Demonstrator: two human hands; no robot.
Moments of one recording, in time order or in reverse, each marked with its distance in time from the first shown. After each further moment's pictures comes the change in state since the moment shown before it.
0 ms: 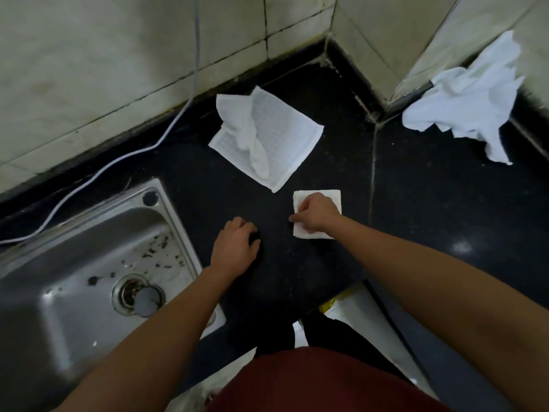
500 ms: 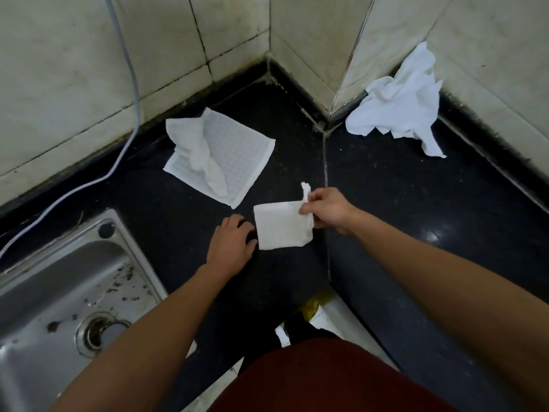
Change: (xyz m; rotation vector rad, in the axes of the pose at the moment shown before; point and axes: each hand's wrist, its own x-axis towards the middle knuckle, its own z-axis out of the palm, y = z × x) left_hand 0.041 0.068 0.013 0.112 -0.021 0.223; right_hand -0.042 0.057 -0.094 0.575 0.073 0.087
